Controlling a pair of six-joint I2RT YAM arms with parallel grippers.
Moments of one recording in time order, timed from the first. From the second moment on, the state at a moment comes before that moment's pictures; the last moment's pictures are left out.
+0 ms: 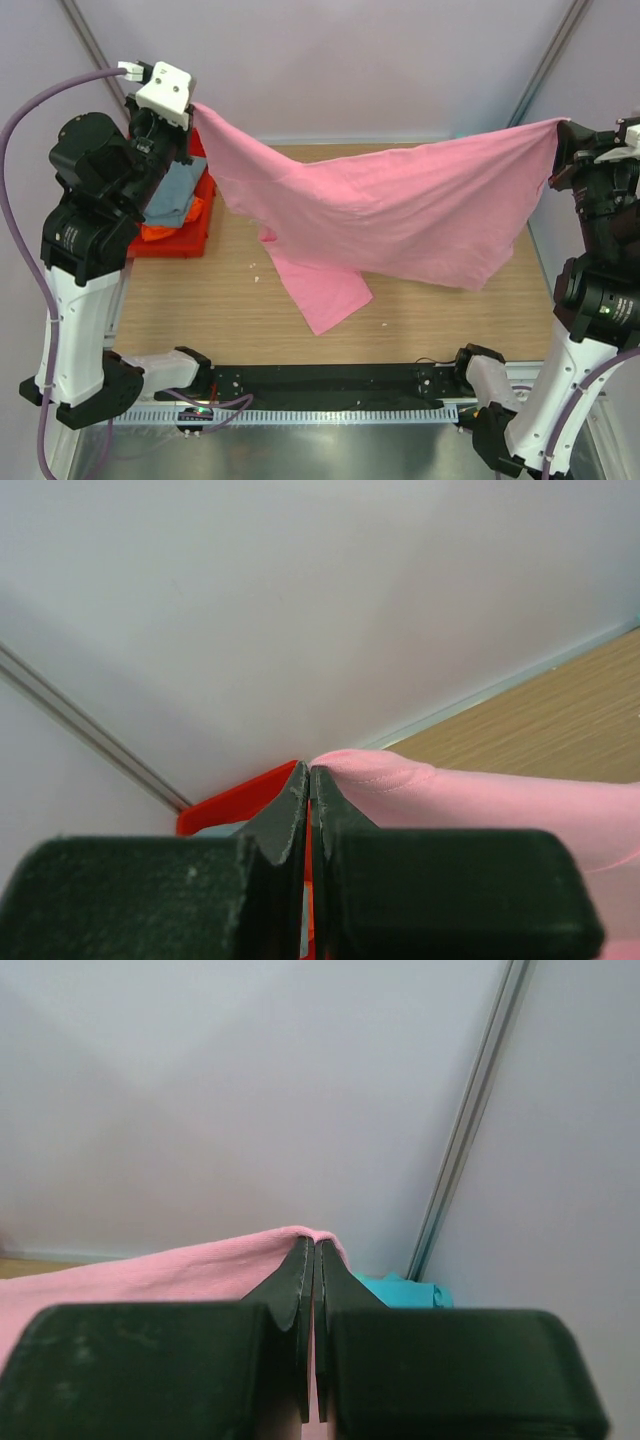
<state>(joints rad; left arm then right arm) -0.46 1.23 2.04 -0.74 -0.16 0.37 -0.36 0.89 1.68 -0.49 -0.36 -0.01</state>
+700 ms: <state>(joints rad) -0.41 1.14 2.17 -0.77 -0.16 0.41 -0.36 0.82 1.73 -0.57 -0.33 -0.01</state>
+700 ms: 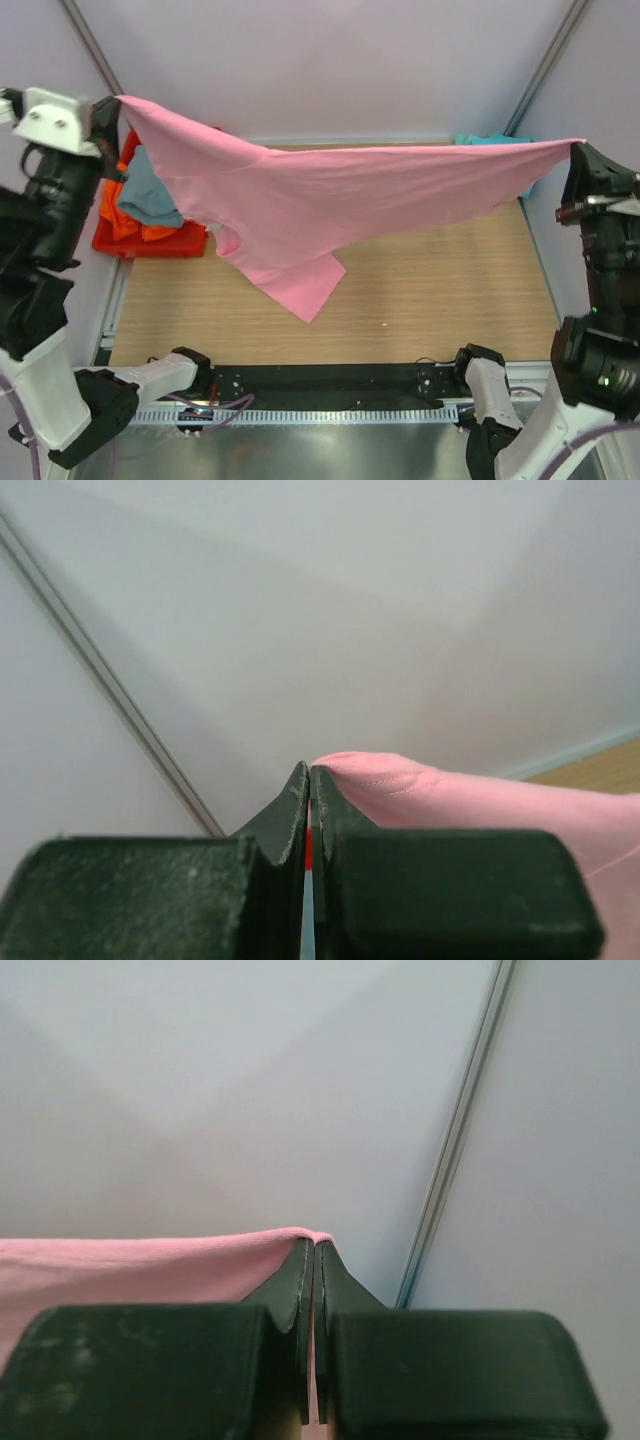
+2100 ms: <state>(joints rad) -0.29 1.87 1.77 -0.45 -0.11 0.42 -0.25 1.49 0.97 -0.23 -0.34 -0.10</state>
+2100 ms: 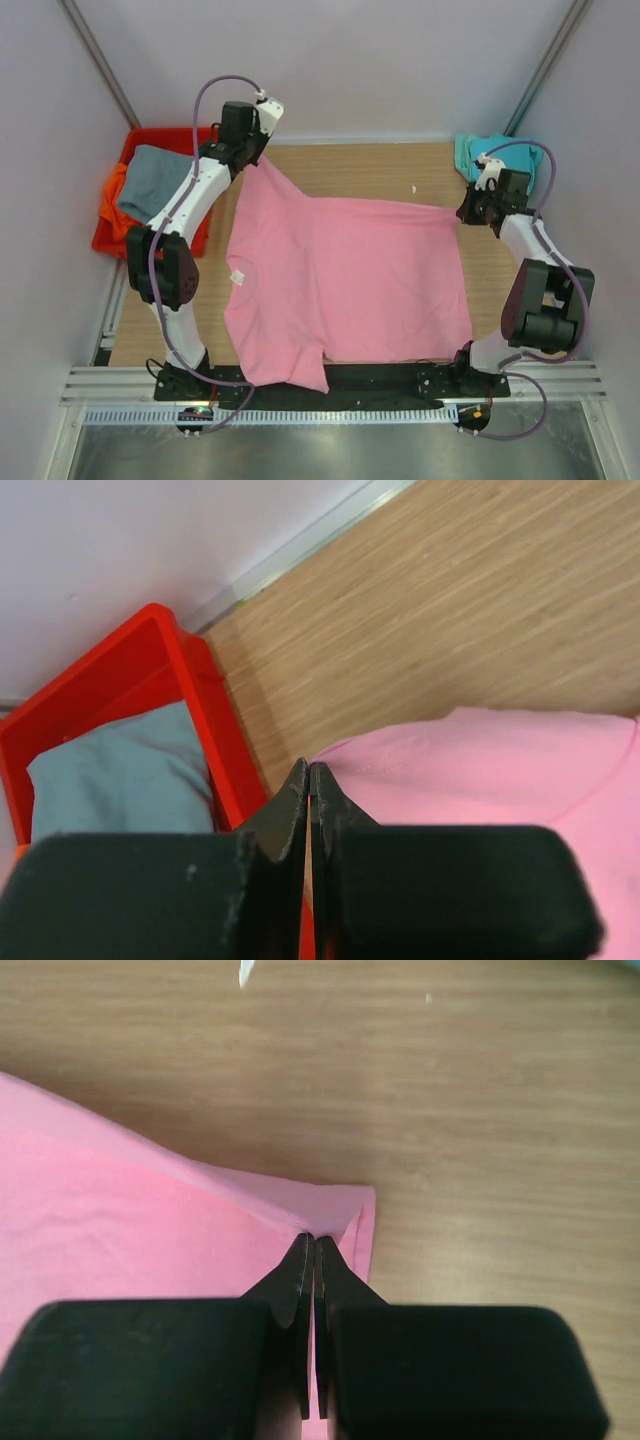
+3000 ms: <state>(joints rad) -0.28 2.25 2.09 -0.30 -0.20 0.42 -0.14 2.07 1.47 -0.01 -0.21 -0.07</state>
